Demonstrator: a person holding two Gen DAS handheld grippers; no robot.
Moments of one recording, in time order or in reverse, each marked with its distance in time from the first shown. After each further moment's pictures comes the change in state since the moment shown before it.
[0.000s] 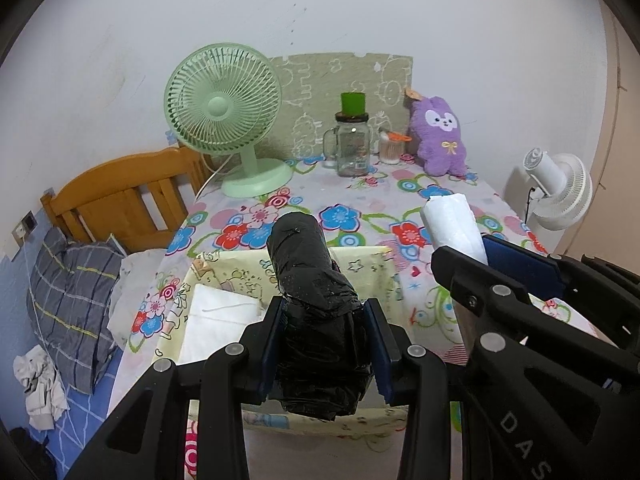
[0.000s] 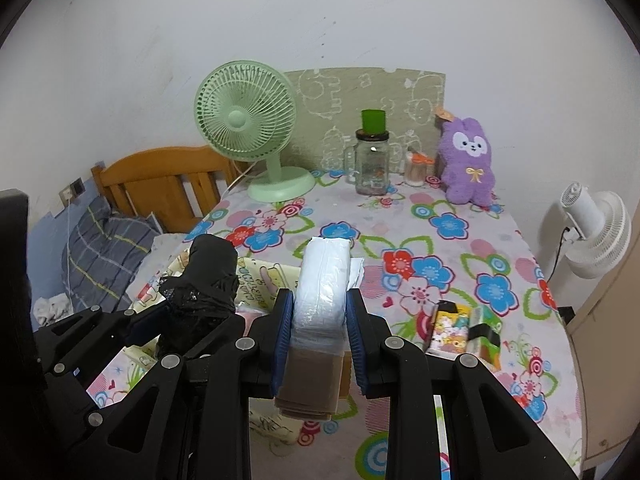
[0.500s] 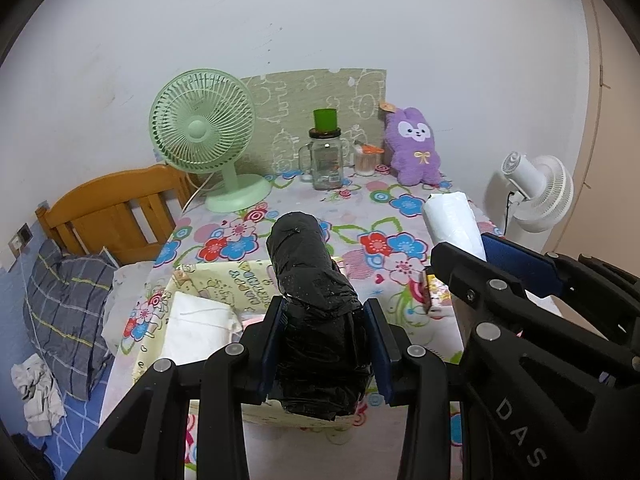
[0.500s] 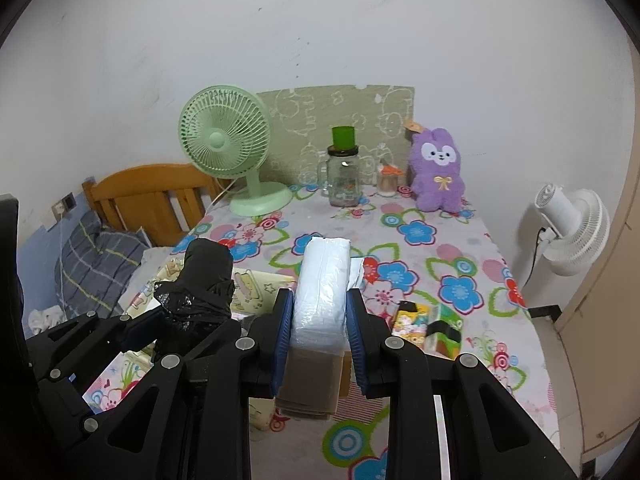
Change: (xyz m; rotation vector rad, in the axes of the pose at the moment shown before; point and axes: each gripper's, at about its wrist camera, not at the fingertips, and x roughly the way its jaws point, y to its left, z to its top) left arm -0.030 -0.034 0.002 0.025 -0.043 -0.032; right arm -0.040 -0.028 -0.006 0.028 -0.047 -0.045
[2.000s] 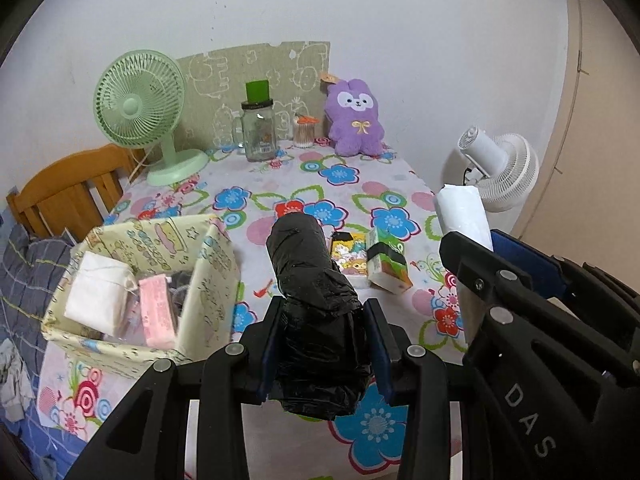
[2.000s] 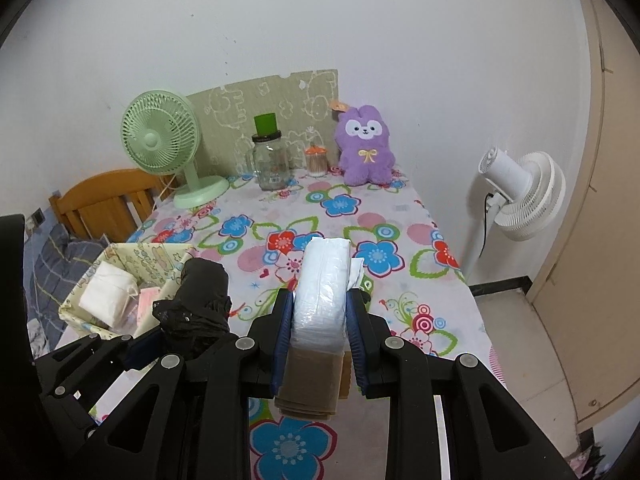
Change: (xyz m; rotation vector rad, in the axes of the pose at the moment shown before) left arm 0.009 -0.100 -0.024 -0.004 0.061 -0.104; right arm -0.028 -0.098 -0.041 0.090 0.006 -0.111
